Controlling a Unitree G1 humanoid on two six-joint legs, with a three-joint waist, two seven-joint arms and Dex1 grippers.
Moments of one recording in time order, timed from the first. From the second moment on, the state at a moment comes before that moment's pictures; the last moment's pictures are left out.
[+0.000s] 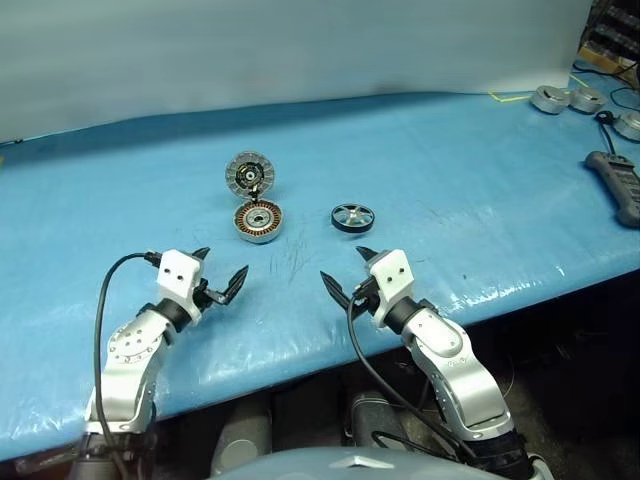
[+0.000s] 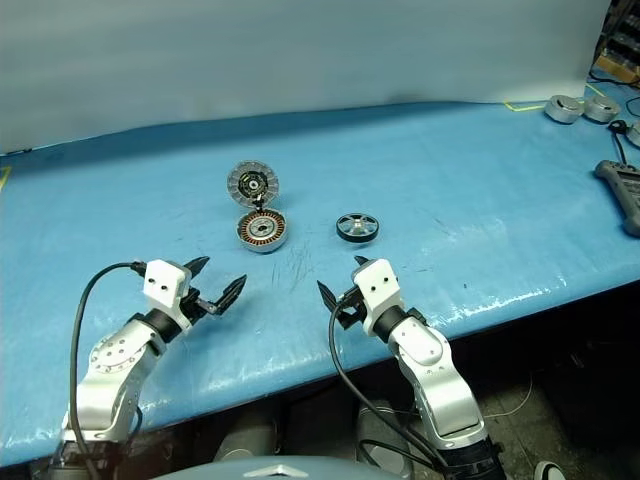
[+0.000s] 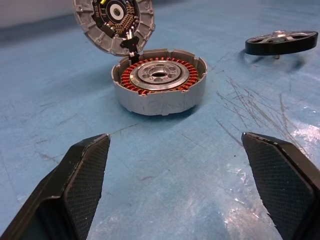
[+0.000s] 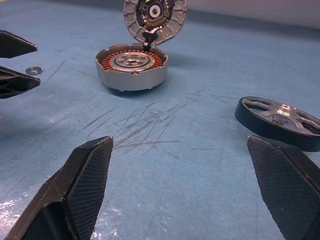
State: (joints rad) left arm 0.04 0.45 0.08 -0.19 -0.21 0.21 -0.54; right arm 0.05 -0.21 0.23 -0.38 0.07 0.34 0.38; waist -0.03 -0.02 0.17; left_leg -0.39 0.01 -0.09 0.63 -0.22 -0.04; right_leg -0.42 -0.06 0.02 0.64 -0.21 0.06
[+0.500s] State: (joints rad) left arm -0.53 0.67 -0.18 0.14 -0.10 0.29 -0.93; right arm 0.09 -0.21 0.25 -0.30 0.04 0.17 0.39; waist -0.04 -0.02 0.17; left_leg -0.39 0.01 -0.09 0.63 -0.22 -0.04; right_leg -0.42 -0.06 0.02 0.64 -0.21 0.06
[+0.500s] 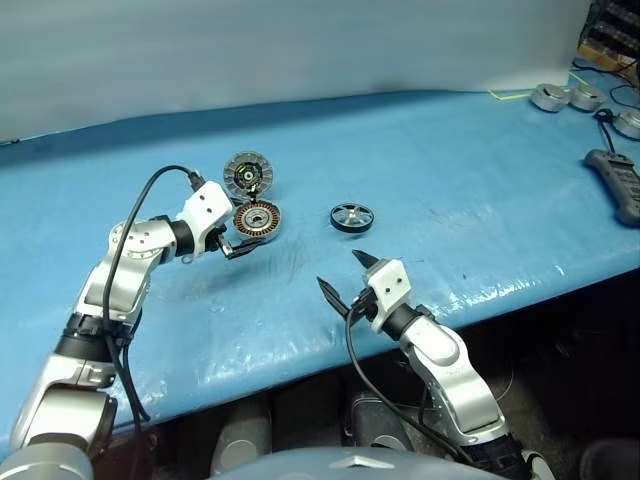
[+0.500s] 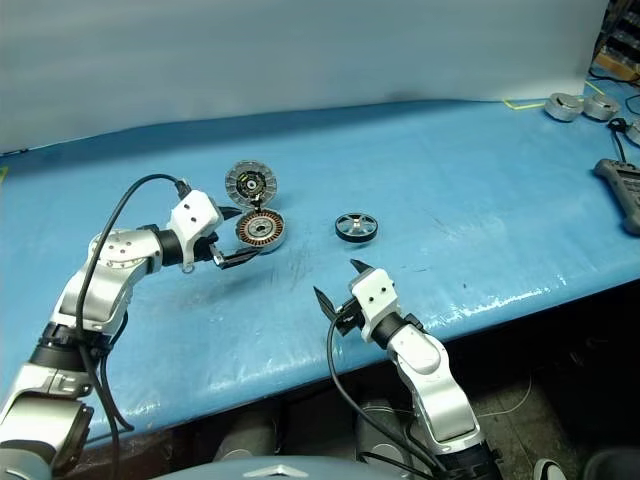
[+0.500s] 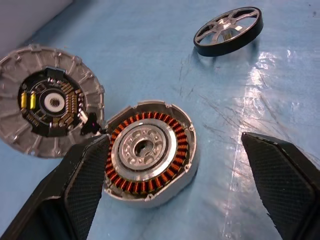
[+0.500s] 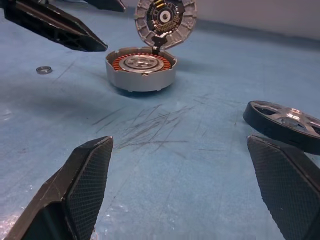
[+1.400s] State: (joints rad) left arm -1.12 0.59 -0.56 0.81 0.34 0.11 -1.38; right arm 0.09 -0.16 0.29 -0.25 0.04 0.16 0.36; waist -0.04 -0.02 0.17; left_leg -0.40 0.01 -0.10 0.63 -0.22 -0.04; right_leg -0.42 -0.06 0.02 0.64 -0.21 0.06
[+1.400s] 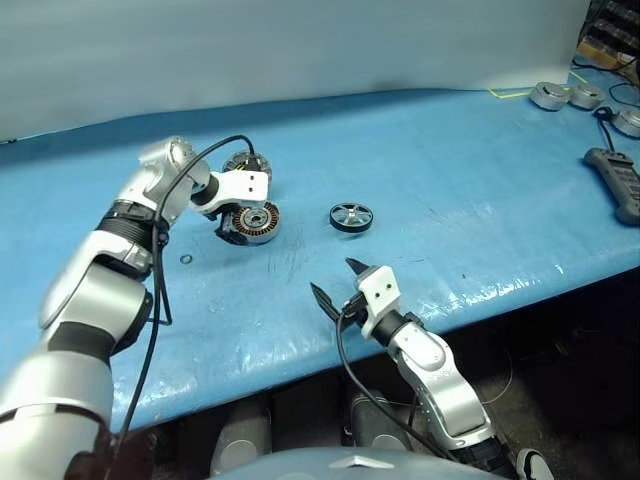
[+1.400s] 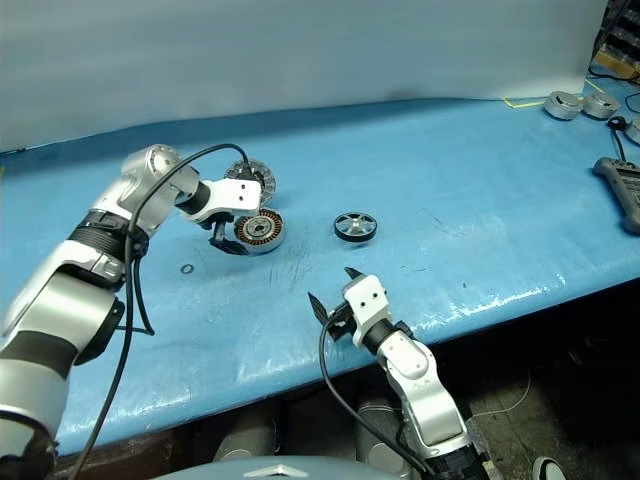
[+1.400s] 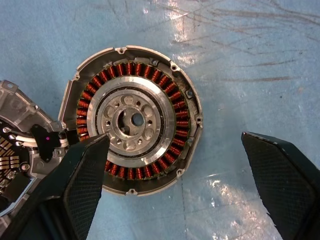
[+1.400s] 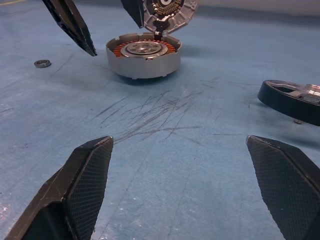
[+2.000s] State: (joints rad) left arm -1.20 0.46 -0.60 0.94 0.47 0.14 -1.42; right arm 0.10 -0.21 0.30 -0.29 0.05 0.23 0.40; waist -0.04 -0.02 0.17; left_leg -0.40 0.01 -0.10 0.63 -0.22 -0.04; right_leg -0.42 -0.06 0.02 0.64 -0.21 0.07
